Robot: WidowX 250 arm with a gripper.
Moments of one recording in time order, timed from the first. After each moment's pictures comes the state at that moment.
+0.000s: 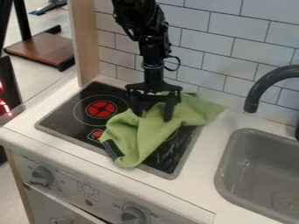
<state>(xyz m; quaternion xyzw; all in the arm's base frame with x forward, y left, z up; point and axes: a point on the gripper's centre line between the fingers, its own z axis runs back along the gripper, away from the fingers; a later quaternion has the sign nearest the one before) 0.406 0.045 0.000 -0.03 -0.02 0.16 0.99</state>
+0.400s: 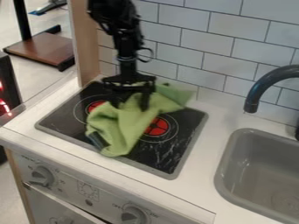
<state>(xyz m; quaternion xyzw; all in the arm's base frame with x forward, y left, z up) 0.401 0.105 0.004 -0.02 -0.02 0.24 0.97</state>
